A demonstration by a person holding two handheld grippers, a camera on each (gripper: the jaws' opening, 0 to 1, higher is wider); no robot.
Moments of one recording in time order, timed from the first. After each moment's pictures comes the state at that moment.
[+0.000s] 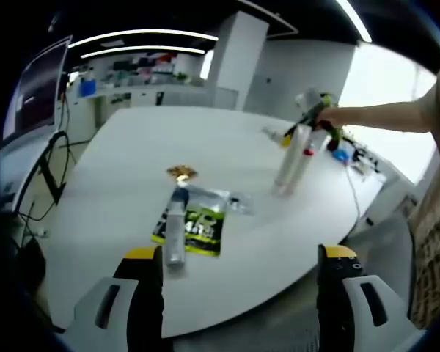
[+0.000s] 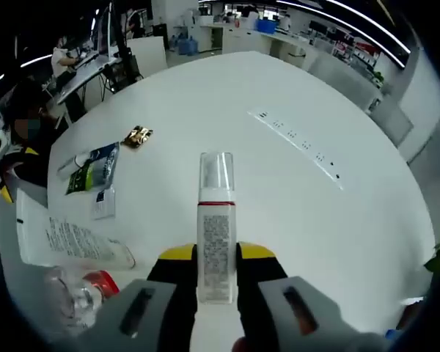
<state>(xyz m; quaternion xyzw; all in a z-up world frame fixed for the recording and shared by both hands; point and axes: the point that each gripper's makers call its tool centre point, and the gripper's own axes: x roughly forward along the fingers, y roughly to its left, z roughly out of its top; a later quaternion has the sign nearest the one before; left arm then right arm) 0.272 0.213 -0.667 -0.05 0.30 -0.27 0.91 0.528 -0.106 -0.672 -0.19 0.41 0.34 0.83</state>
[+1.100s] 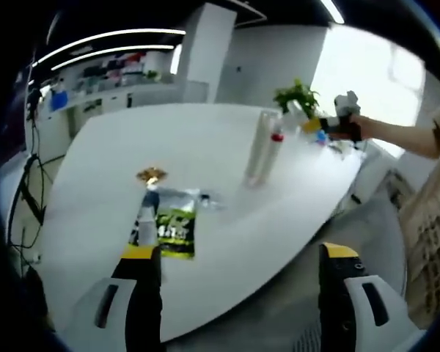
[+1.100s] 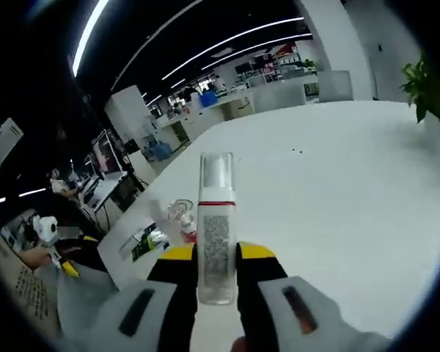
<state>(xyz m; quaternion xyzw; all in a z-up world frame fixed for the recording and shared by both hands) 0.257 0.178 -0.659 -0.01 0.32 -0.34 0.88 0.393 -0.136 -0.613 0.14 0.28 0.29 0.90</state>
